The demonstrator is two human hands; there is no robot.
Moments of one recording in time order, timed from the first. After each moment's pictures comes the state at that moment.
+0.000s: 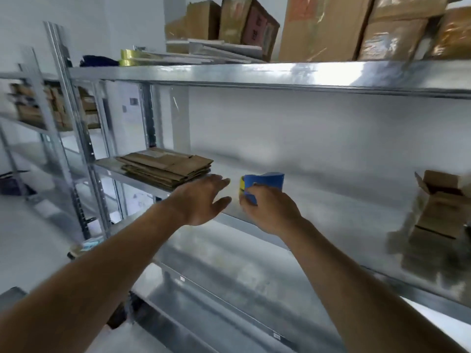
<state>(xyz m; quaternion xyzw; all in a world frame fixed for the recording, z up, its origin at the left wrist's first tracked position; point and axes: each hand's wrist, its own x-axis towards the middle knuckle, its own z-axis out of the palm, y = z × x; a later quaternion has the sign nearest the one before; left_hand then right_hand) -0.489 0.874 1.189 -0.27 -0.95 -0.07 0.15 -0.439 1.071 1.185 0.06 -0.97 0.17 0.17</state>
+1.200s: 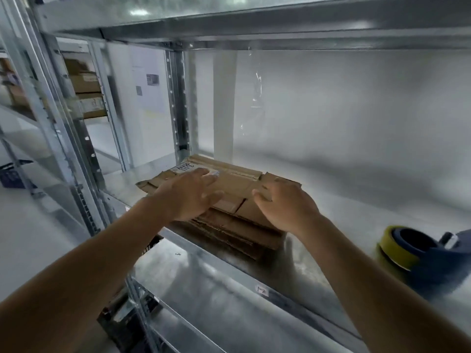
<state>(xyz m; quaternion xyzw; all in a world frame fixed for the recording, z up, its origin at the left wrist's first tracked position) -0.899 0.637 1.160 -0.22 -0.97 -0.05 0.06 -0.845 0.874 1.157 0.02 -0.98 0.15 0.11</state>
